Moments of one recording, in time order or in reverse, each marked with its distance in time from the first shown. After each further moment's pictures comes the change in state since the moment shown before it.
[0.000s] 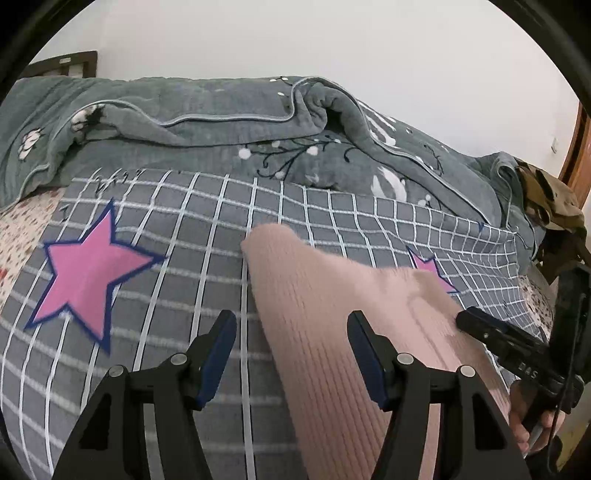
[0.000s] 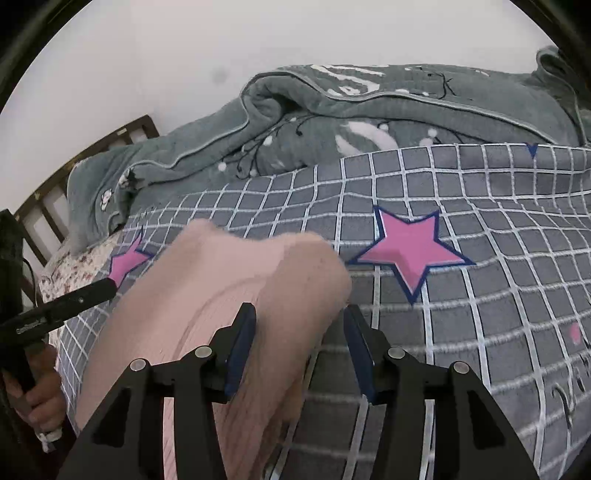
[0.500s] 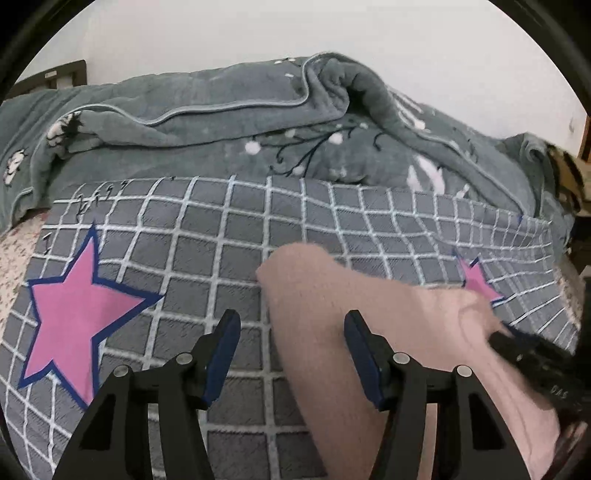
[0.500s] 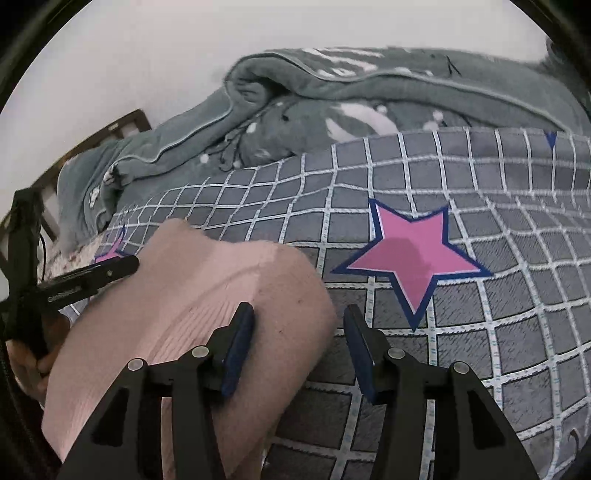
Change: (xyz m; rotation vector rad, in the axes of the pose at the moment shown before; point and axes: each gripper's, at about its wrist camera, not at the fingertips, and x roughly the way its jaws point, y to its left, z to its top) left arm 0.059 0.011 0.028 0.049 0.035 0.080; right arm 0.043 -0.026 0.001 0.048 0.058 0.029
